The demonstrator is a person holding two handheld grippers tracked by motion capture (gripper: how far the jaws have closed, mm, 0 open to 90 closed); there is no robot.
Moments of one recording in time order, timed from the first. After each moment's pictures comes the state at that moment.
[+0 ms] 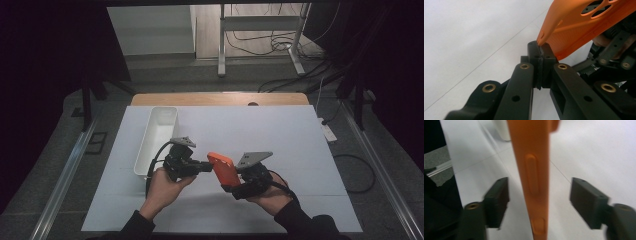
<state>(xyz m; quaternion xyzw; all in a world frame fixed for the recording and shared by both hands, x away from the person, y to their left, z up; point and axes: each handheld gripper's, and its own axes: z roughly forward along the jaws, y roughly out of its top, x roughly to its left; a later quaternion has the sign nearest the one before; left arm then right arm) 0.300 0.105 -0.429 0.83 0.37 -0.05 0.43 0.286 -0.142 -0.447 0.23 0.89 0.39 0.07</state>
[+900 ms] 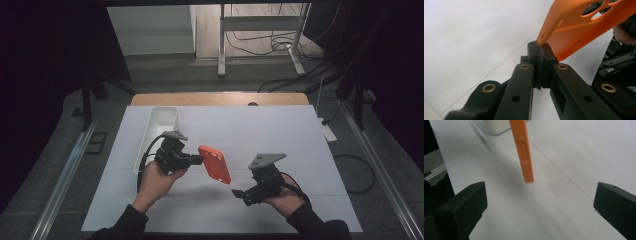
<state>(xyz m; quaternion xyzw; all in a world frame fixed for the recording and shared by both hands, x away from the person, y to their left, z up) 0.312 0.126 -0.421 0.83 0.39 -0.02 0.40 0.283 -0.171 -0.449 0.27 0.88 0.38 0.08</state>
